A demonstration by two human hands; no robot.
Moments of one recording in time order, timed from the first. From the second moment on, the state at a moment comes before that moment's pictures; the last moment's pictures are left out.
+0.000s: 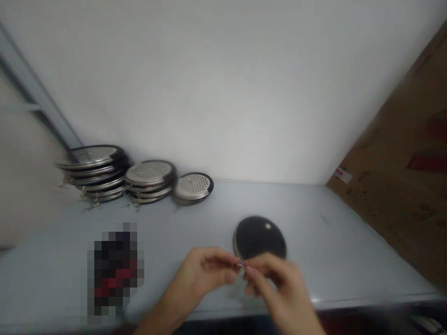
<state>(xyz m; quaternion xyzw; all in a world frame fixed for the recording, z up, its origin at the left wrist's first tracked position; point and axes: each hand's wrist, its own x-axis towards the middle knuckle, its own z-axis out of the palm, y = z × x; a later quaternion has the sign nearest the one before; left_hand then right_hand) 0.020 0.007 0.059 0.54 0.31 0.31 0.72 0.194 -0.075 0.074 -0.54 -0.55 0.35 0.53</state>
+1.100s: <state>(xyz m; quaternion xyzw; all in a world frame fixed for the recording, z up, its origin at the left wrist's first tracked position) 0.061 0.000 0.082 0.88 0.27 0.24 0.30 0.214 -0.081 0.006 -0.59 -0.63 0.12 0.49</state>
